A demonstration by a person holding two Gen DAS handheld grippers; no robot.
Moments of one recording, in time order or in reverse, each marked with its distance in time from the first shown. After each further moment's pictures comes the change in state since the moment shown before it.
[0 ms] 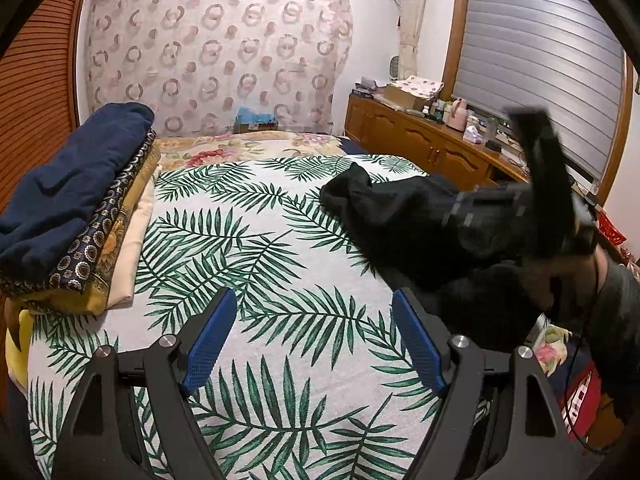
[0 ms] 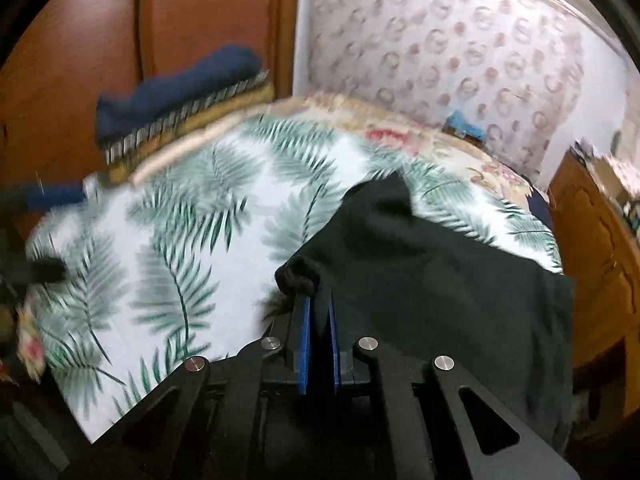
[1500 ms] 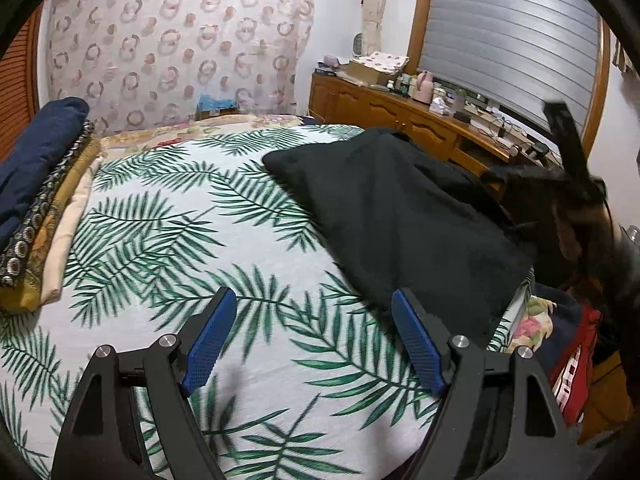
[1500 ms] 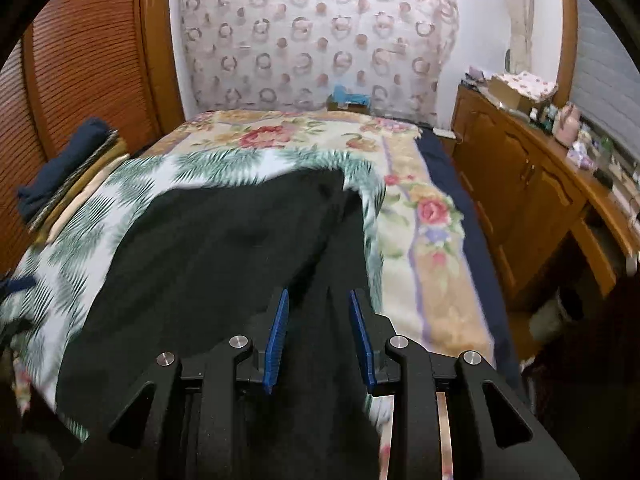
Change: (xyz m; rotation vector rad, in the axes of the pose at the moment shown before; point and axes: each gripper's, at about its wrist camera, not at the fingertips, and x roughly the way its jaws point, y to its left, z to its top) left arm 0.030 -0.059 -0.015 0.072 0.072 -0.100; right arm -0.106 -0.090 -0.066 0.304 0.028 -0.184
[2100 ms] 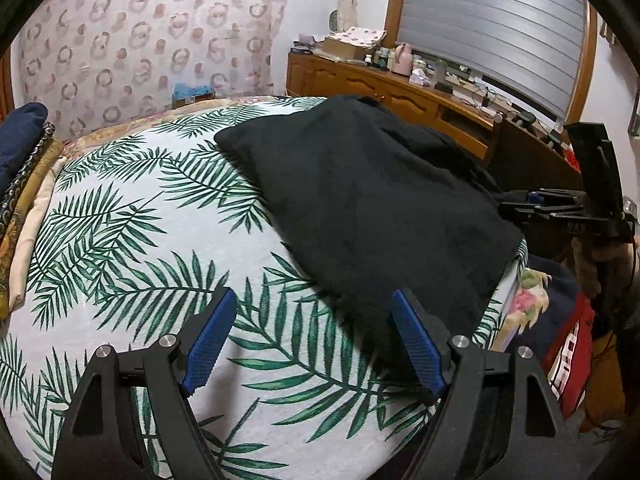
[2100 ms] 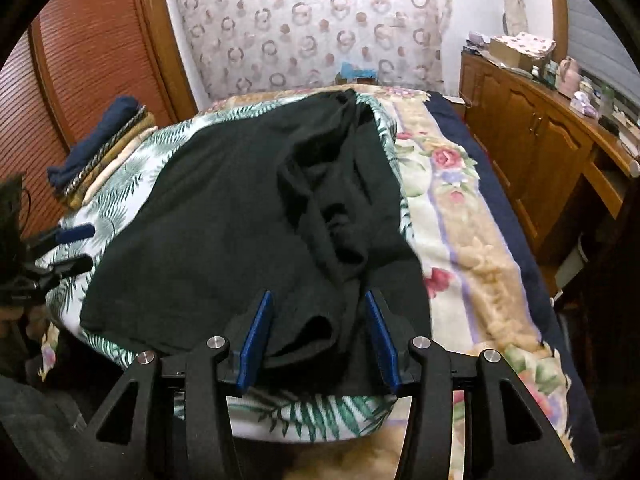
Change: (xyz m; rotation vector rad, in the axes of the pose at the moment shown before) left arm 0.024 -0.038 -0.005 0.064 0.078 -0.033; right arm -0.021 -0.013 -0.057 0.058 0.050 0.062
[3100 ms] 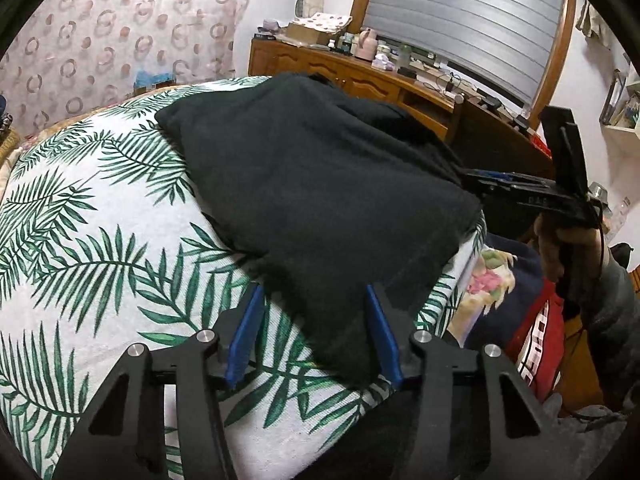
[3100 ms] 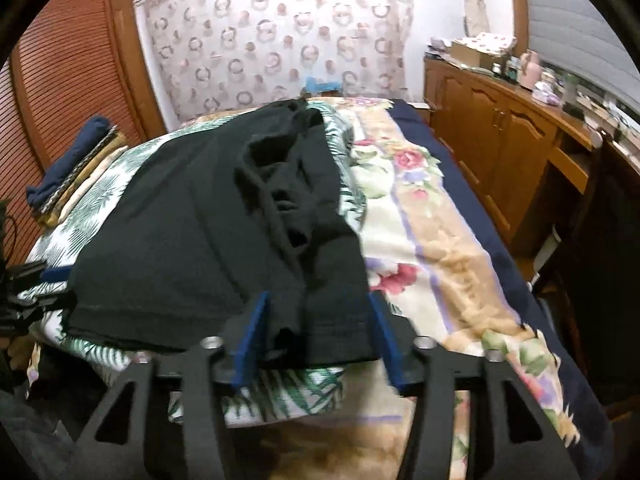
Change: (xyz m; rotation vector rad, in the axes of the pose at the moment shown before) left arm 0.008 -0.036 -0.017 0.021 0.055 -0.138; right arm -0.012 -0.014 -0.012 0.098 -0.068 -0.107
